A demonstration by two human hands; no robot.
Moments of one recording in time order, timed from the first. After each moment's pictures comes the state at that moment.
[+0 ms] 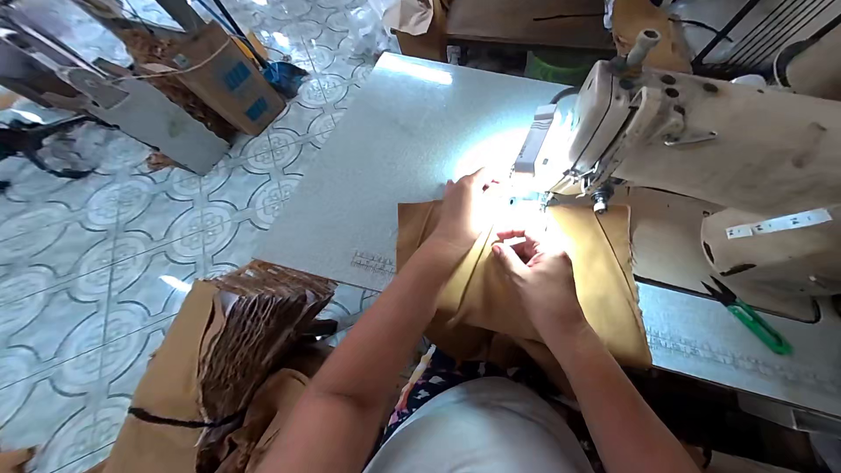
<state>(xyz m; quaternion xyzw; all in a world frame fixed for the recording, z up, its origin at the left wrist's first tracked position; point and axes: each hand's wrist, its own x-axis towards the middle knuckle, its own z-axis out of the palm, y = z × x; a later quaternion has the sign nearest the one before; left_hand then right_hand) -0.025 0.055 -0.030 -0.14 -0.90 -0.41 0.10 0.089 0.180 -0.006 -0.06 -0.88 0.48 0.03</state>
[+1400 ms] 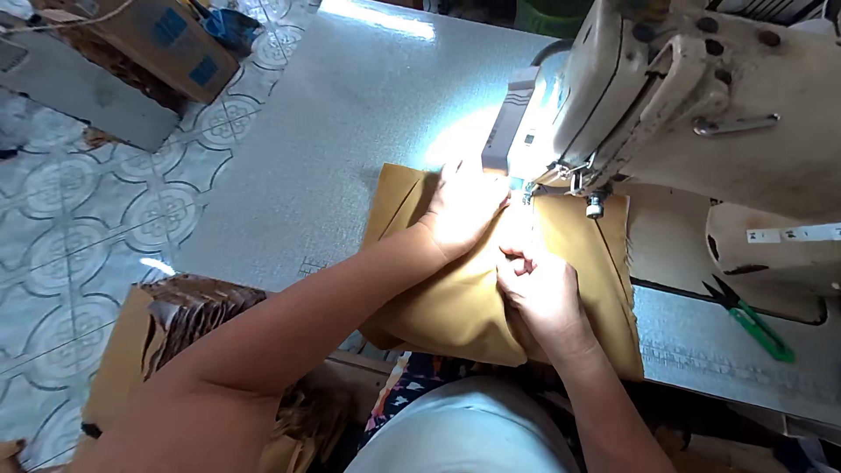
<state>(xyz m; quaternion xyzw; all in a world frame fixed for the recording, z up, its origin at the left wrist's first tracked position) -0.031 0.077 -0.040 -0.32 -0.94 -0.11 0.09 0.084 0.213 -0.033 -0.10 -0.90 0.43 -0.02</state>
